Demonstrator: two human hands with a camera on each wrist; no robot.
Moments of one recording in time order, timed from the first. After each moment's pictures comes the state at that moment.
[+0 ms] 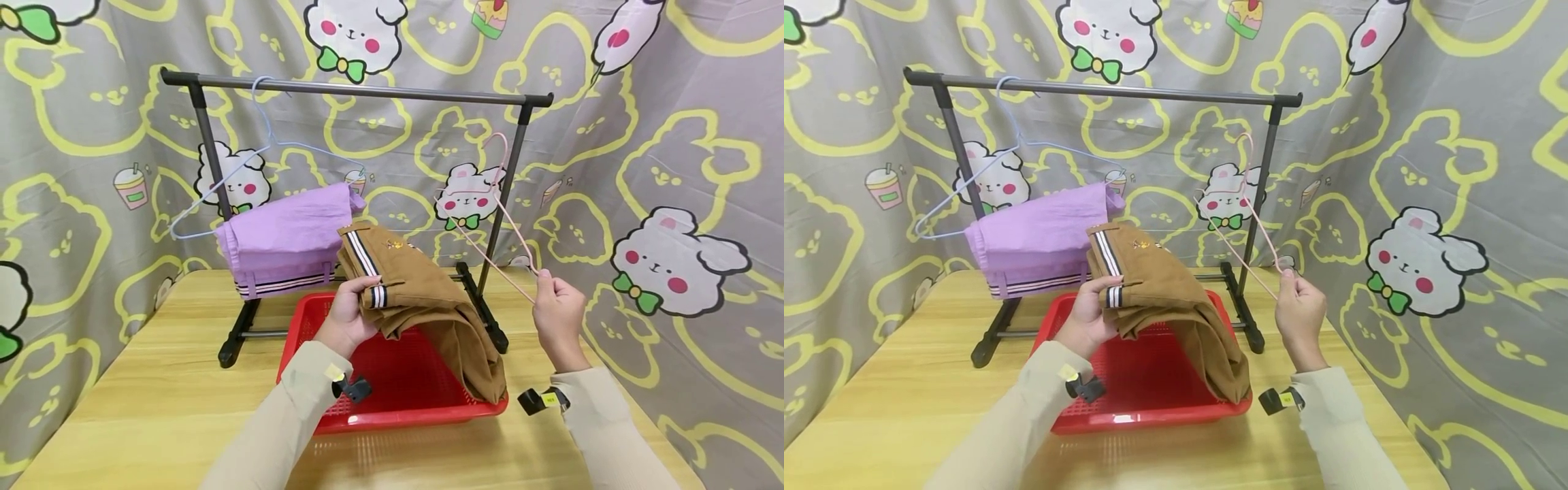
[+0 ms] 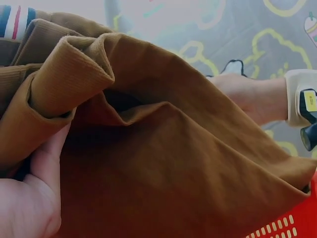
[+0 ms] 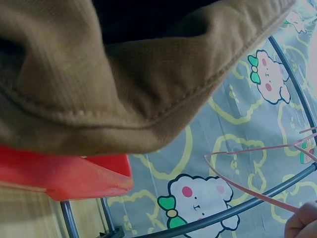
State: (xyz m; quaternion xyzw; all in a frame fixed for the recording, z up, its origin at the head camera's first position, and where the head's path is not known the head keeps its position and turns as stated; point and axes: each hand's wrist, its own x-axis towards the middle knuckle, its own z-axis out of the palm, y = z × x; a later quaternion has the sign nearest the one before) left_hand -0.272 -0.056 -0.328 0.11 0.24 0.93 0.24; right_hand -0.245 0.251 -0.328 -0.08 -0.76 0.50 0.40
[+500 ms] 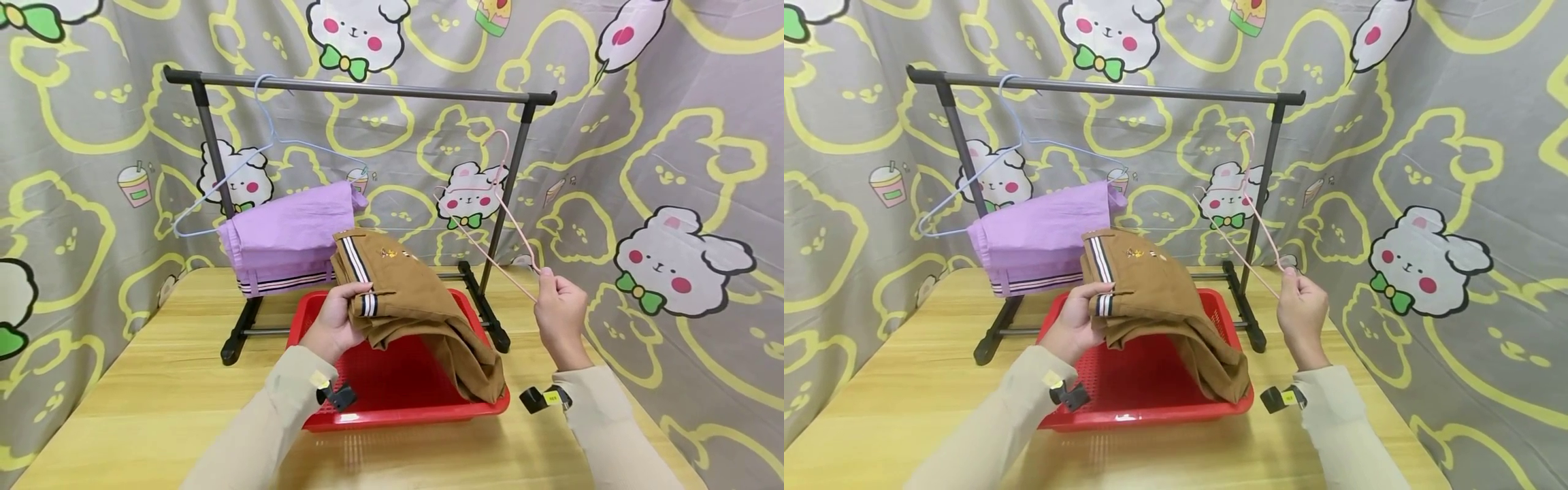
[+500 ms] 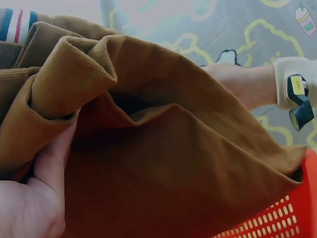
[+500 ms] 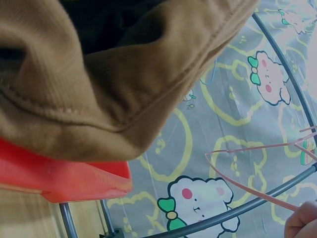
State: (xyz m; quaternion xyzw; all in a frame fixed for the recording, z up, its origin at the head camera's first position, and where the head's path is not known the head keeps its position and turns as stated) left_hand -0.263 -0.077 -0.332 0.09 0.25 0.93 0.26; right_hand -0.247 0.251 -0.326 -0.07 -0.76 0.50 0.41
